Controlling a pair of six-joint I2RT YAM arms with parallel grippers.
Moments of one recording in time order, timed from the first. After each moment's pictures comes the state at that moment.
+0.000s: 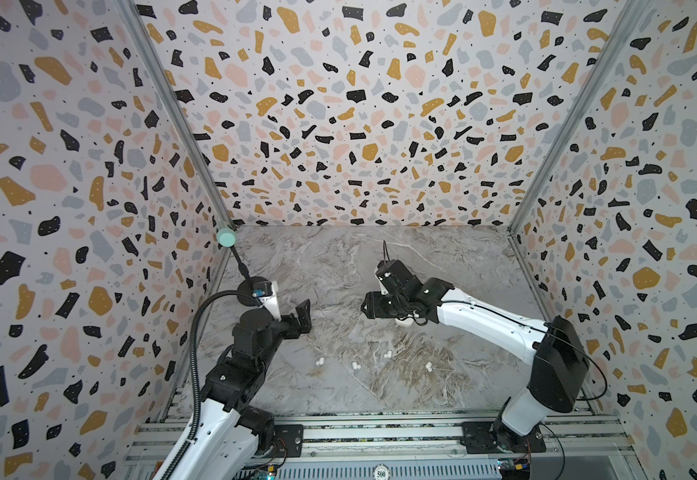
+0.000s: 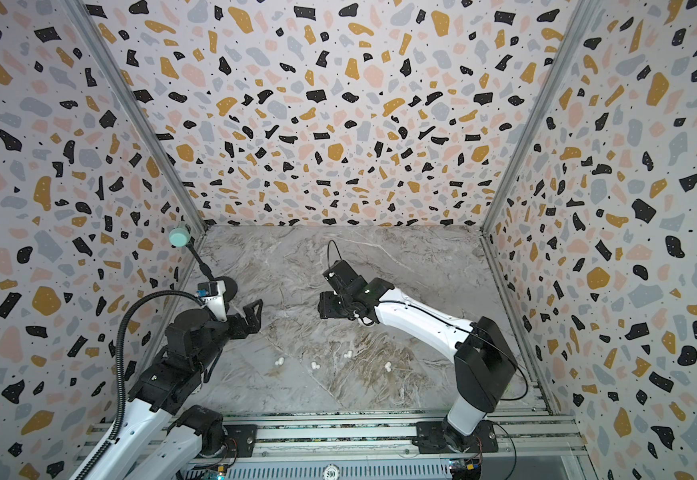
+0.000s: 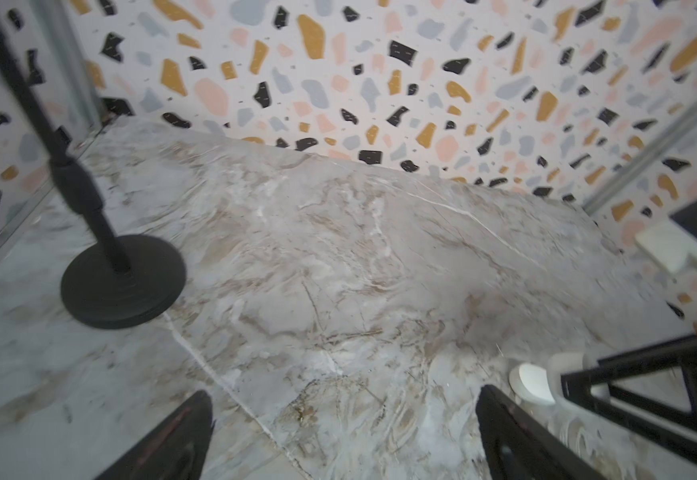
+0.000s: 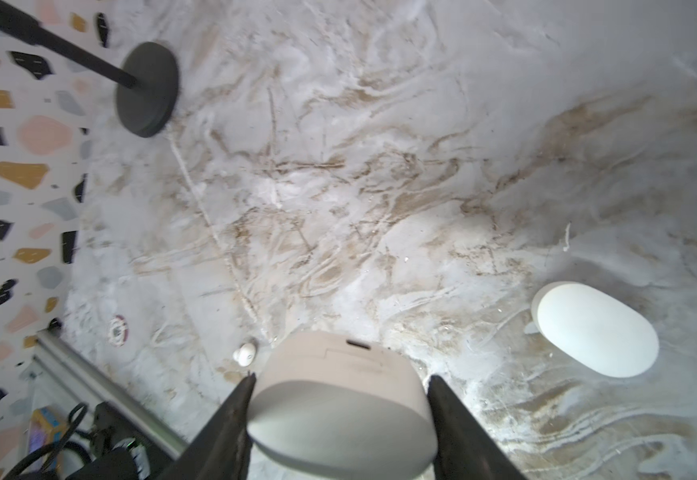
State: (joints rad) left arm -0.38 0.58 0.55 -0.31 -0.10 -0.25; right arm 0.84 1.59 1.30 -0.56 -0.09 0.63
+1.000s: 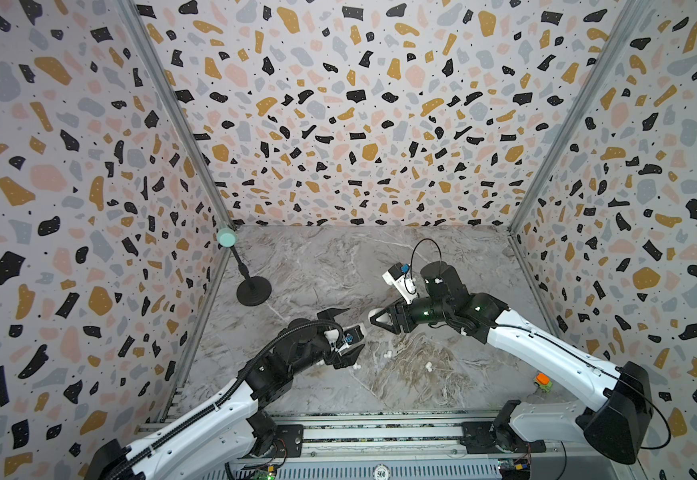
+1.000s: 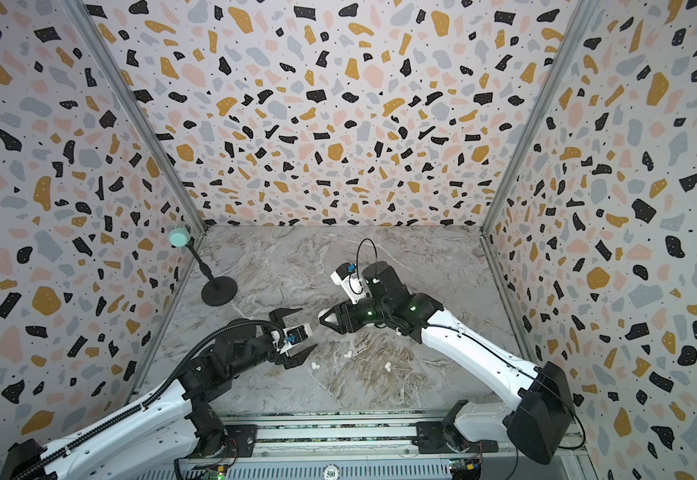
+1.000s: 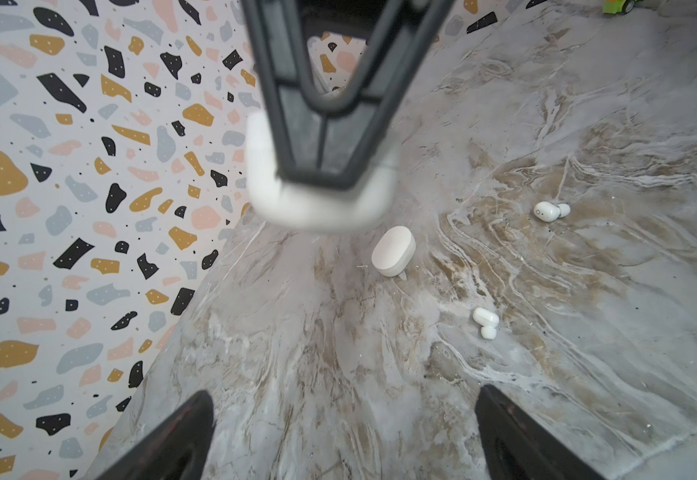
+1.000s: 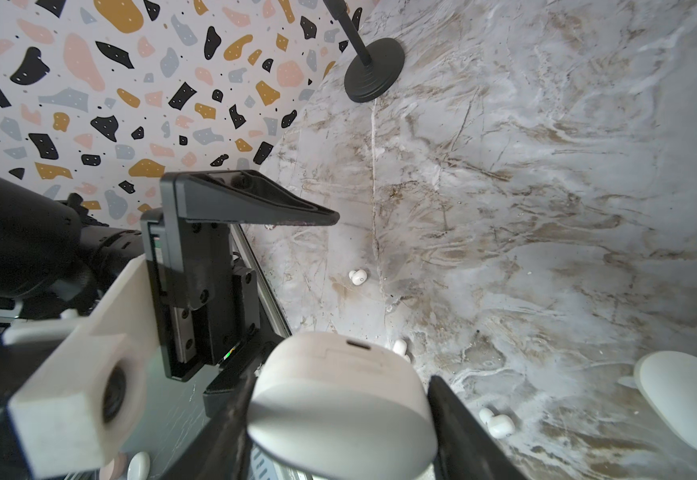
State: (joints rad) left arm -0.77 0.80 0.47 -0.02 0.12 0.62; right arm 0.78 1.29 1.09 -0.45 -0.52 0.35
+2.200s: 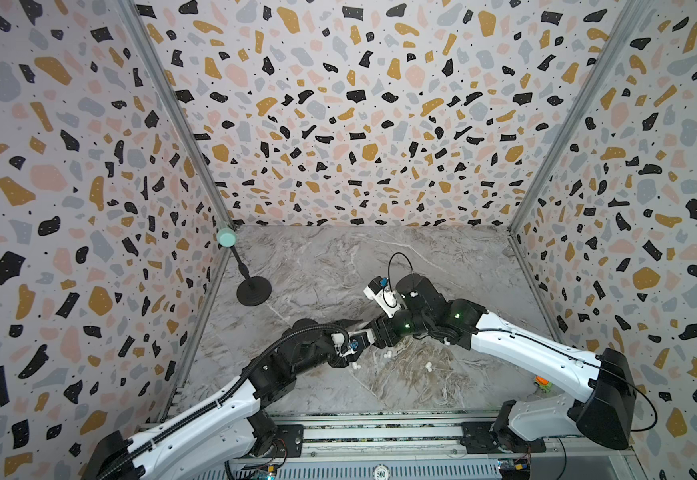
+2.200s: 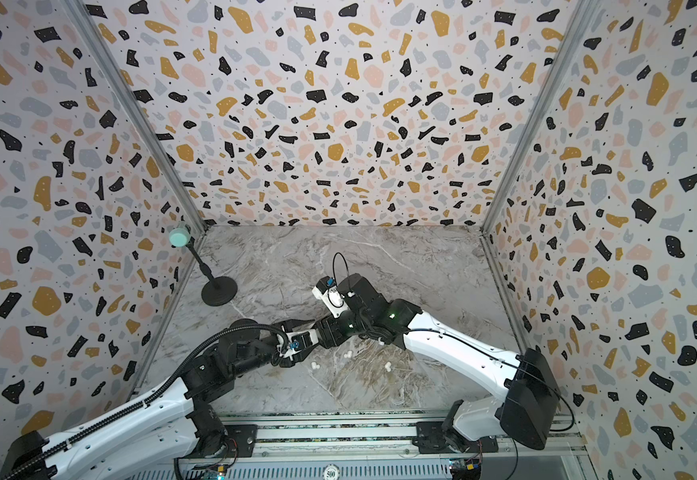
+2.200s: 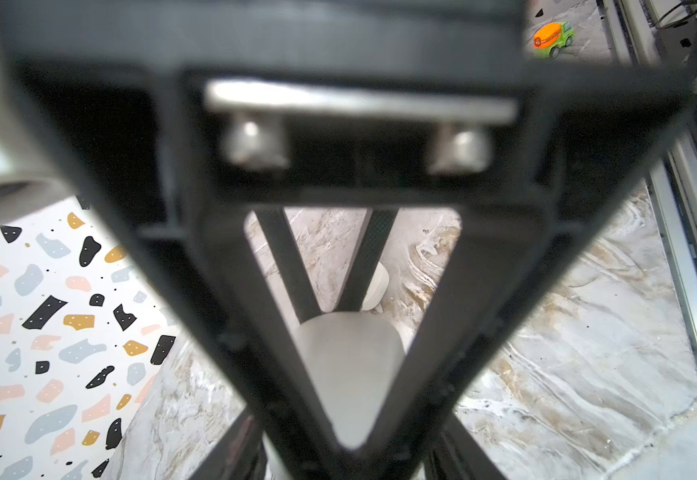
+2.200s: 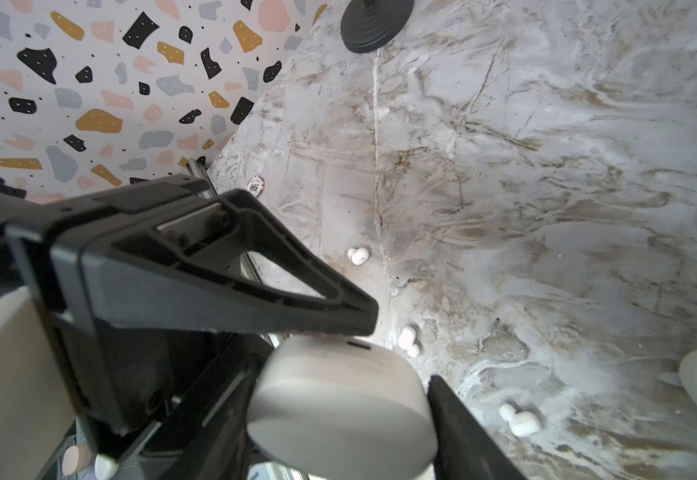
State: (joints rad) left arm -0.82 0.82 0.49 -0.01 0.19 0.63; right arm 0.94 1.36 1.13 -0.47 -0.37 0.36
